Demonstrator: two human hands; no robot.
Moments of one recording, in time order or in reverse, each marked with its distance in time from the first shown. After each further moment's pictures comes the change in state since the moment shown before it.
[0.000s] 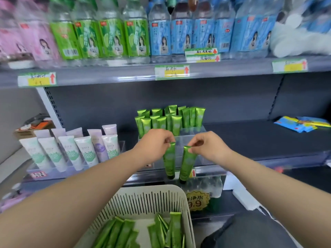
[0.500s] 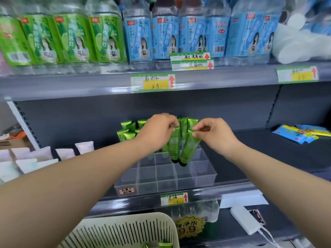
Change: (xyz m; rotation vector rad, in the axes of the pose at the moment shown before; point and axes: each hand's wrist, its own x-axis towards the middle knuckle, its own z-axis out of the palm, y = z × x) left_hand 0.115 0.014 -0.001 0.006 0.179 0.103; right_hand 0.083 0.018 -0.058 0.068 0.265 -0.099
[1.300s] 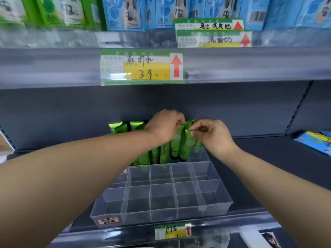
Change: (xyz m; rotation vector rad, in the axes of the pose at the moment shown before) left_hand 0.092 -0.054 0.066 0.103 -0.137 -0.011; right_hand 0.089 0.067 0.045 0.019 0.026 -0.044
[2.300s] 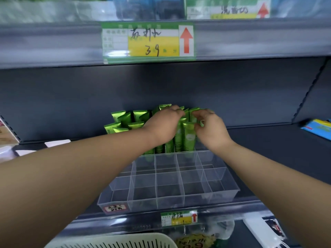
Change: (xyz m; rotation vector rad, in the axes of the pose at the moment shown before) left_hand -0.019 -0.016 0.021 0.105 -0.054 0.063; right_hand -0.003 0.005 0.027 -0.298 -0.003 0.018
